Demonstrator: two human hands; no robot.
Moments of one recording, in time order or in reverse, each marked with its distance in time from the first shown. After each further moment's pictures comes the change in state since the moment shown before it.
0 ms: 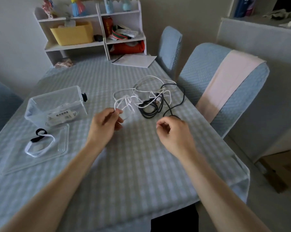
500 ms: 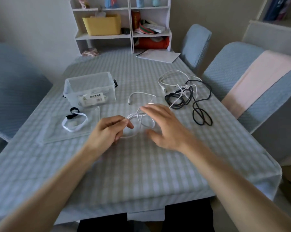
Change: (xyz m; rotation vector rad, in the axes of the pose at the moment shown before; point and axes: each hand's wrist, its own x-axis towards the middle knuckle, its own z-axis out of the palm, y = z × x) left_hand -0.072 -0.007 -0.082 0.012 -0.187 -0.024; right_hand -0.014 -0.051 0.055 -0.069 -0.475 -0.429
